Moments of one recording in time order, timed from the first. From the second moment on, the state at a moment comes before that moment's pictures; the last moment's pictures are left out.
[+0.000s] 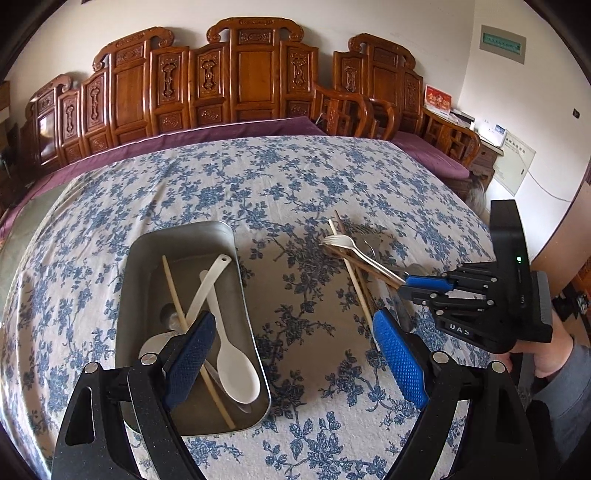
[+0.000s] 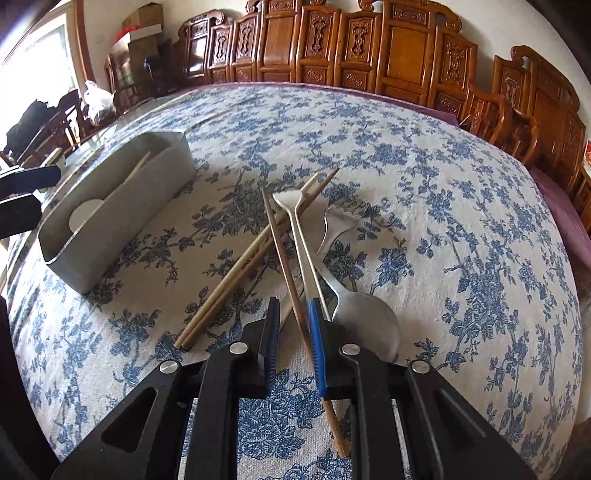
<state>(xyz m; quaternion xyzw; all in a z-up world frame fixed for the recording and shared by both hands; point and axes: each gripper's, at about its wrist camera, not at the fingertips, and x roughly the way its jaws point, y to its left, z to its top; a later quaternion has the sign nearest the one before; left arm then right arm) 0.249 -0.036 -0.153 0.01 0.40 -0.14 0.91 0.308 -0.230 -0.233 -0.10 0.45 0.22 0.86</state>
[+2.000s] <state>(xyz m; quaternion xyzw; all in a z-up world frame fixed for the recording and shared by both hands) 0.332 -0.140 -0.233 0.10 0.51 -0.10 0.85 0.311 -0.270 -0.197 -0.01 0.43 0.25 0.87</state>
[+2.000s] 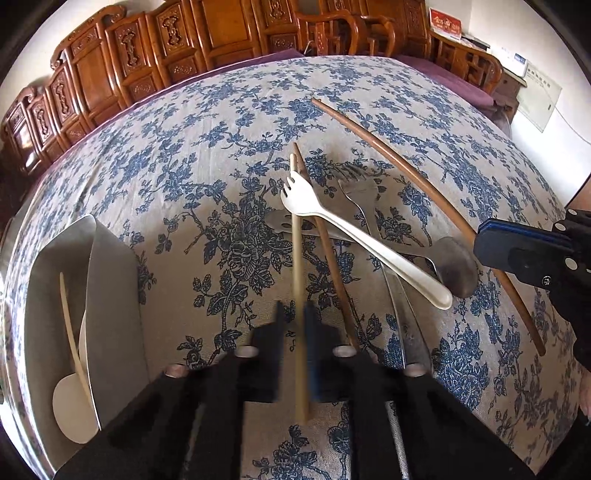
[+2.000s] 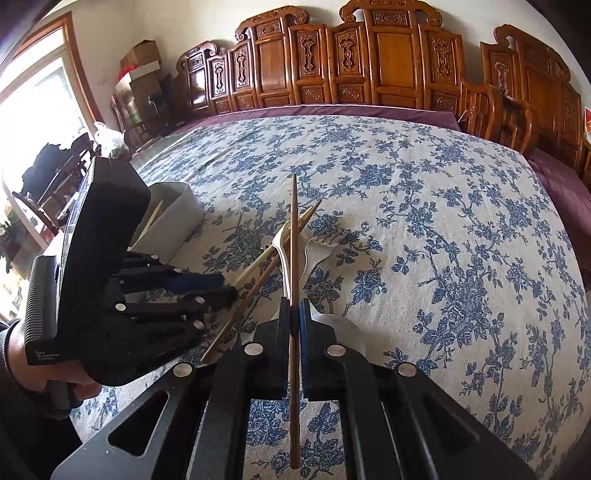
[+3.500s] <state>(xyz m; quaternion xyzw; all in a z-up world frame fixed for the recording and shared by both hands) 0.293 -0.052 -0.140 0.08 0.43 -0.08 0.90 0.287 -0.243 -0.190 -0.02 0.42 0.24 0.87</state>
